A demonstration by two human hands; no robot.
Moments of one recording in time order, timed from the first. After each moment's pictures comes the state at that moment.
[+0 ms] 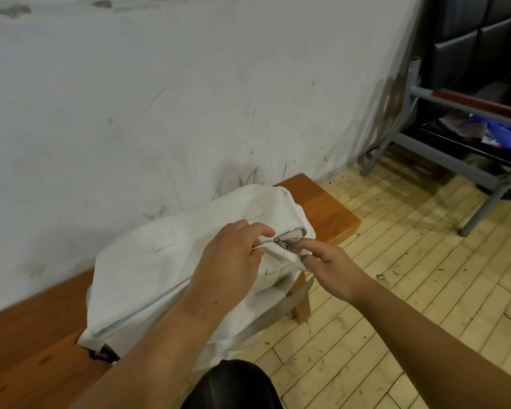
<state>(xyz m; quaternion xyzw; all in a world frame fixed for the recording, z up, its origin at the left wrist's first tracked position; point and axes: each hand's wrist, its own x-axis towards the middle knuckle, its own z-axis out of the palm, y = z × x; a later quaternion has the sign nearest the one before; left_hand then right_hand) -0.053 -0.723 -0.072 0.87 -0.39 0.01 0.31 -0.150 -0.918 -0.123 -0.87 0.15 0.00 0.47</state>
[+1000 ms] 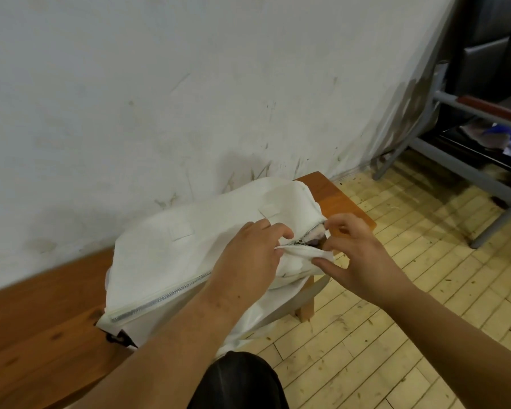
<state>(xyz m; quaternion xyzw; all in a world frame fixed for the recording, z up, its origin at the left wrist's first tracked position) -0.053 -0.719 -0.082 0.87 -0.41 -0.02 0.28 -0.156 -0.934 -0.115 -0.97 -0.02 -0.16 0.17</state>
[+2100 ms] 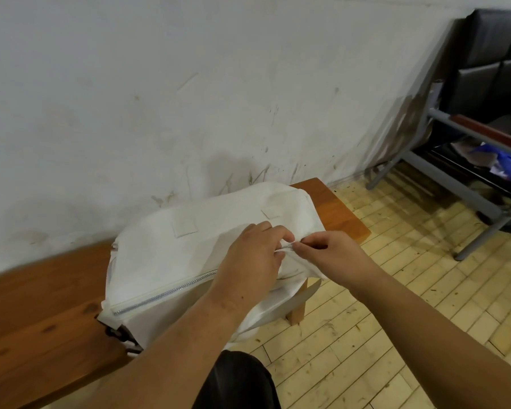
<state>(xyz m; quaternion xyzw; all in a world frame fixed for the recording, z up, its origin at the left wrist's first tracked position) -0.054 -0.719 -0.084 0.86 -0.38 -0.02 0.33 -0.124 -0.888 -0.081 -0.86 0.23 0.01 0.45</state>
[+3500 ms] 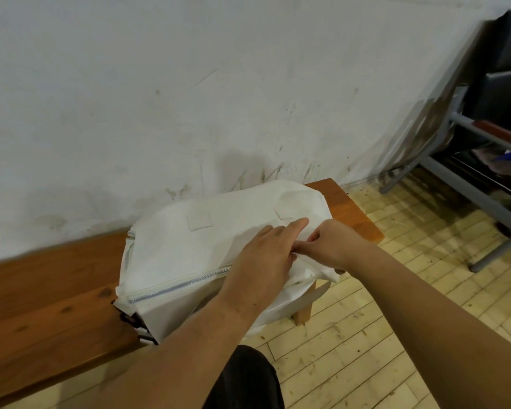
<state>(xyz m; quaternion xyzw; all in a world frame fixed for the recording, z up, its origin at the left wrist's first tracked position) -0.062 -0.712 -0.099 0.84 -0.41 0.01 0.35 -0.088 -0.867 -0.052 -0.92 0.25 0.17 0.26</state>
